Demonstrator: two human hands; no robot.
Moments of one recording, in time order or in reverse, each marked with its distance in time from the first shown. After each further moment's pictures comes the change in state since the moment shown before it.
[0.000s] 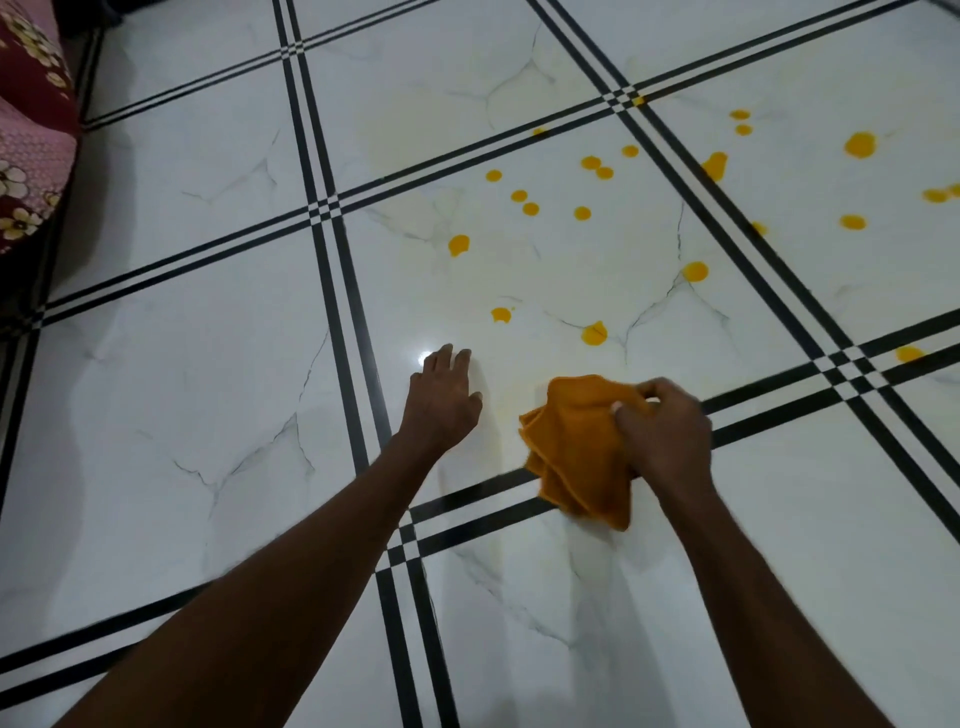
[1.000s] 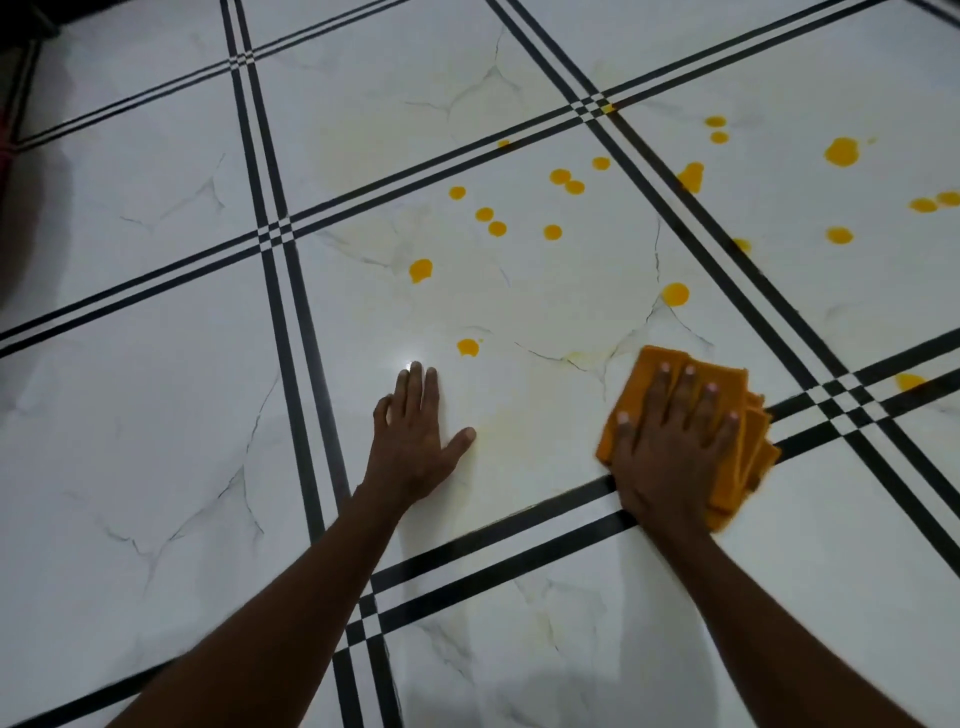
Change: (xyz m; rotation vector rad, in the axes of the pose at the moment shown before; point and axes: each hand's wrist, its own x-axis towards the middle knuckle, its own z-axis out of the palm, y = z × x) left_hand 0.027 -0.013 0.037 0.021 0.017 0.028; right_hand 0.100 0.092 0.039 -0.751 0.268 -0.204
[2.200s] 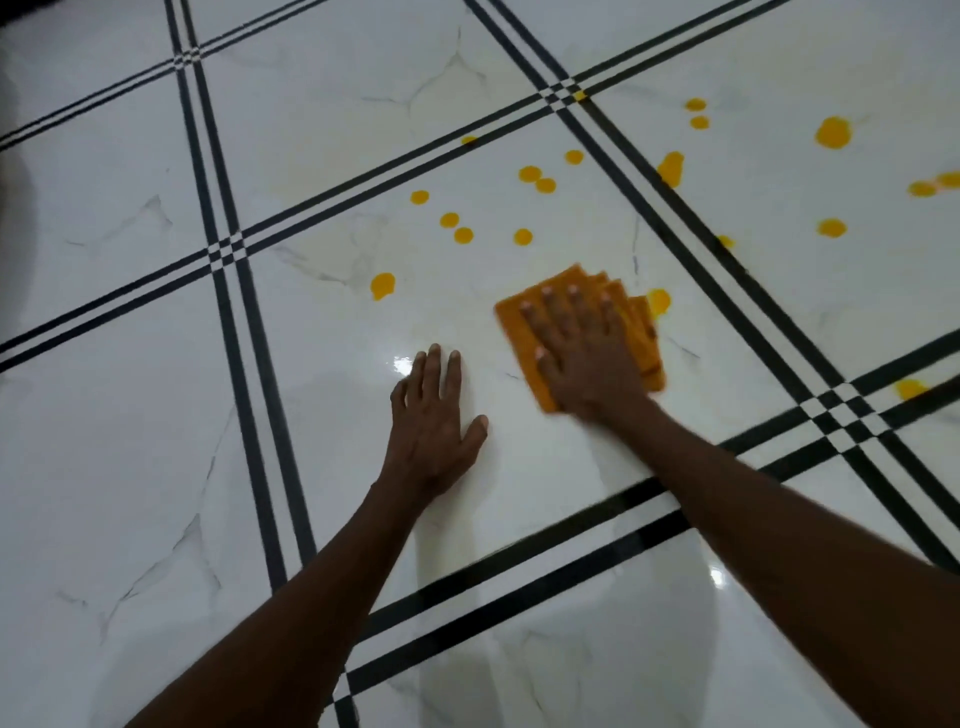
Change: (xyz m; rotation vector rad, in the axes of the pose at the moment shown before) left_hand 0.055 0.053 -0.006 0.025 0.042 0.121; right_hand 0.135 -0.052 0.014 -0.026 -0.061 -0.627
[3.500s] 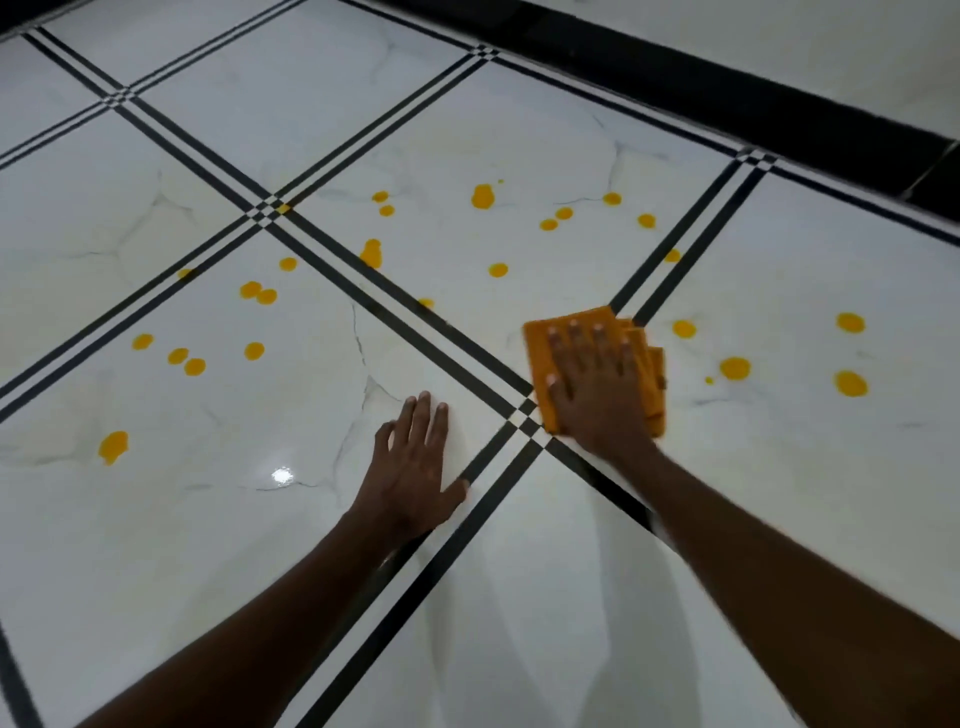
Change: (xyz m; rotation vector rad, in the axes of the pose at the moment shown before) left_hand 0.055 0.236 0.018 0.257 -0.254 0.496; right_hand -0.182 0.234 -0.046 -0.047 0.072 0.636
